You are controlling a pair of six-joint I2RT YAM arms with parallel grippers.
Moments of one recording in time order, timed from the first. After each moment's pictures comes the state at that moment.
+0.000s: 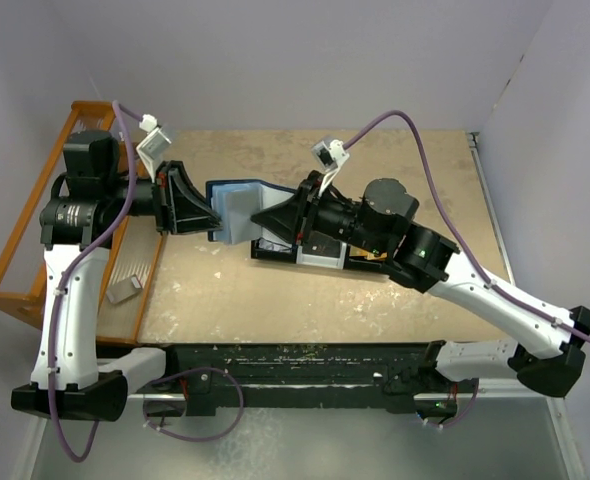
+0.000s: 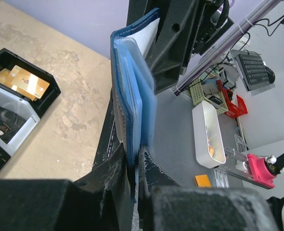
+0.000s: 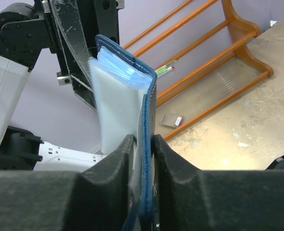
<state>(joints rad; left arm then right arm) -0.03 1.14 1.56 -0.90 1.48 -0.07 1.01 1.22 1.35 -0.09 -0.12 0.49</state>
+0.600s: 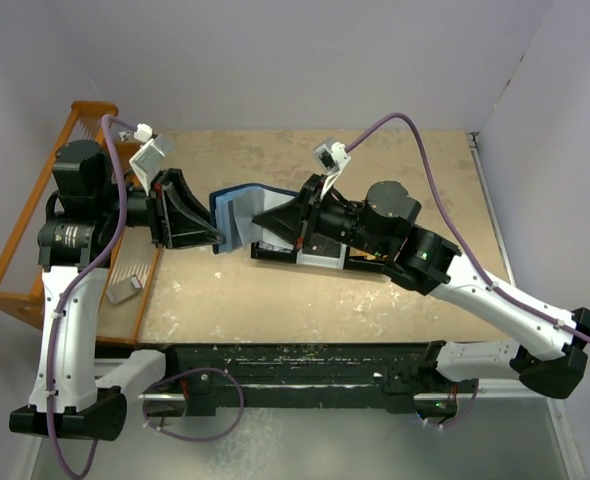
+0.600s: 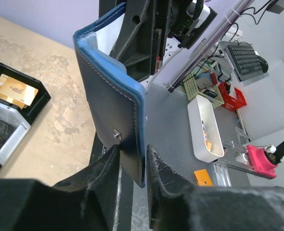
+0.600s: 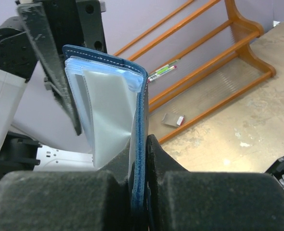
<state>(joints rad) -0.04 1.04 1.47 -0.73 1.53 -0.20 1.01 1.20 1.33 -0.09 -0.11 0.49</state>
